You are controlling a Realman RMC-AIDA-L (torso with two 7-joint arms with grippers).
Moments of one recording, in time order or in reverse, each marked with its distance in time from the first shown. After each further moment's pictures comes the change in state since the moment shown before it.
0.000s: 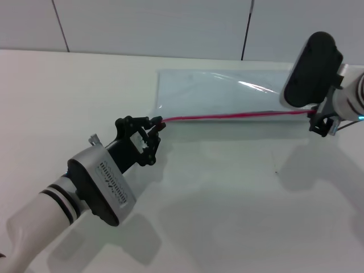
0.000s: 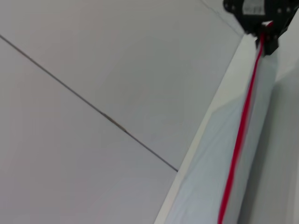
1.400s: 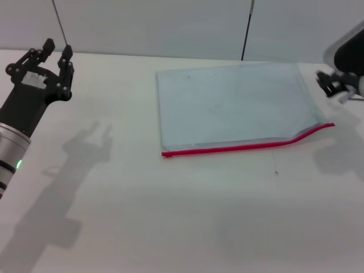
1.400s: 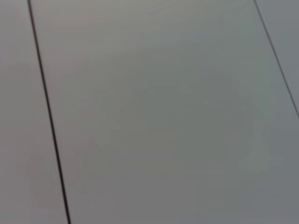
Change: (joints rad) left arm 0.048 0.012 -0.003 0.222 -0.265 0.434 -0.761; right arm -0.184 0.025 0.148 0.036 0.097 0.565 0.113
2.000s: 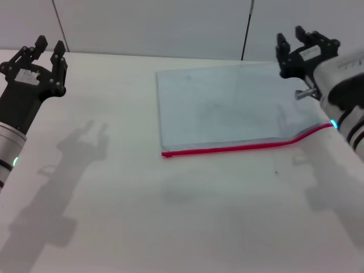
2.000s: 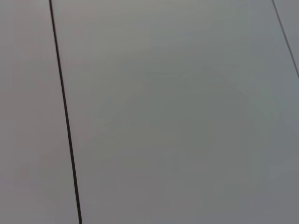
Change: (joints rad) left arm -0.002 -0.002 -0.001 0.005 -0.031 0.002 -0.042; right arm -0.100 -0.006 -0.502 0.129 0.528 0.870 0.019
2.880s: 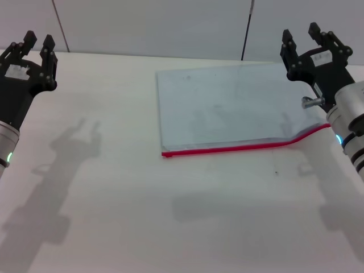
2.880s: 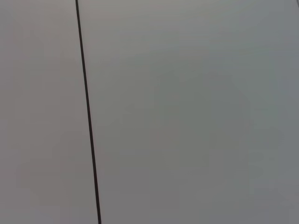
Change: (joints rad) left arm -0.003 0.003 -0.010 0.000 -0.039 0.000 -0.026; right arm 0.014 0.001 -0.217 0.163 0.080 0.381 0.189
